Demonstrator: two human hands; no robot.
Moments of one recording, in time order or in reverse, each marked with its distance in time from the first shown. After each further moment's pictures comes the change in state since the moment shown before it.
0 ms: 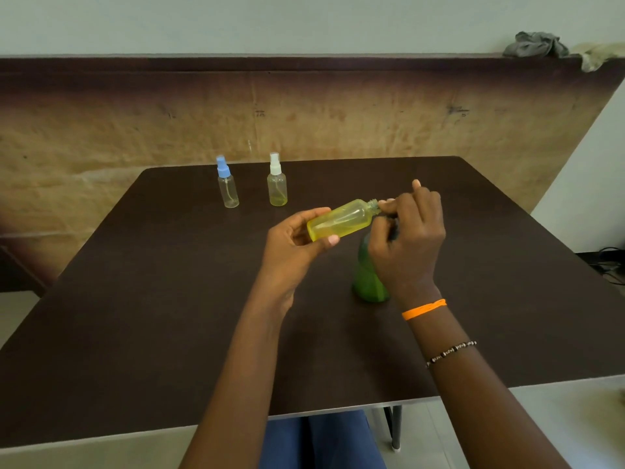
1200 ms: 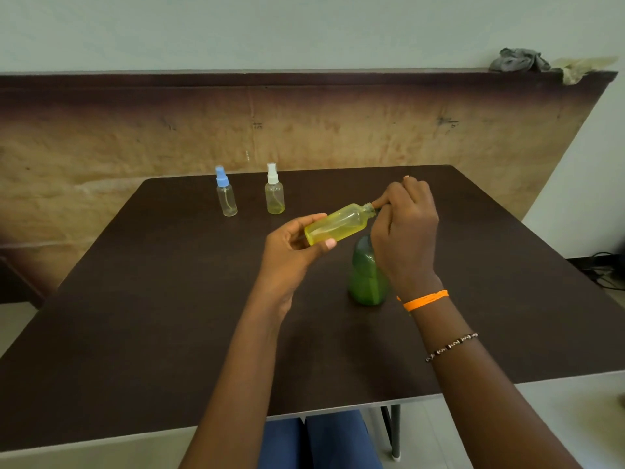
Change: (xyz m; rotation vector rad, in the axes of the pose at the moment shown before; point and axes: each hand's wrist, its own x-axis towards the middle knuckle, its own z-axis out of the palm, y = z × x) left_hand -0.005 0.005 0.006 0.001 0.008 0.002; right_hand 0.022 -0.006 -0.006 -0.010 -0.091 0.018
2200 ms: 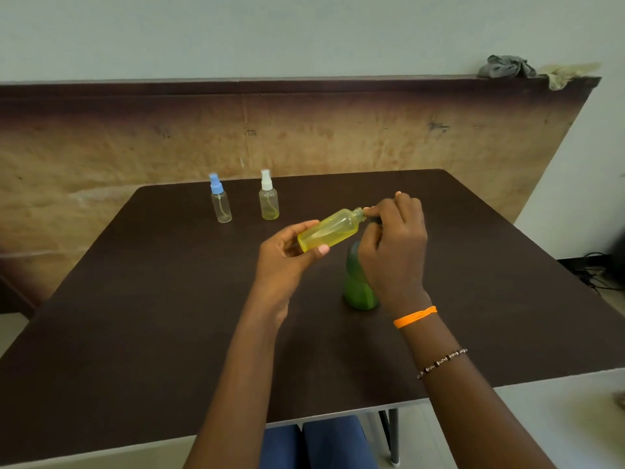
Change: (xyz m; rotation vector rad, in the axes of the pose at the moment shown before) left_hand -0.002 -0.001 -0.003 -0.011 0.017 -0.007; right_hand -0.015 -0.007 -0.001 -0.008 0.007 0.020
